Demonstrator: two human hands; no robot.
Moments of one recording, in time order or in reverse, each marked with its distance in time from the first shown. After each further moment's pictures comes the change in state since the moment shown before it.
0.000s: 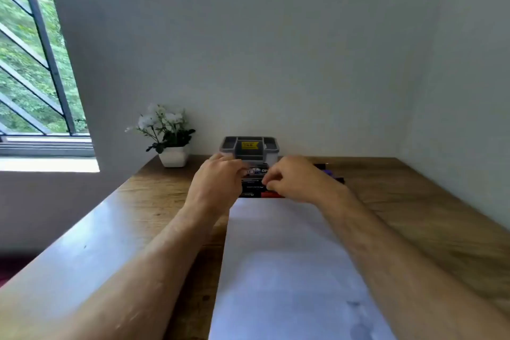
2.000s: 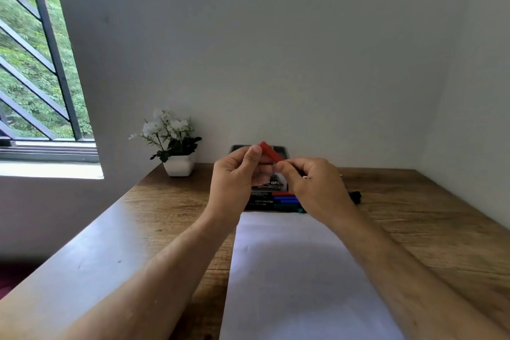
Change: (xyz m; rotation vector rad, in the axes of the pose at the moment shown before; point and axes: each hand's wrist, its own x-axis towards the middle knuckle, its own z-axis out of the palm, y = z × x) left_hand 0.017 0.027 -0.005 -1.404 0.084 -0.432; right_hand -0.011 -0.011 0.001 0.535 0.411 0.030
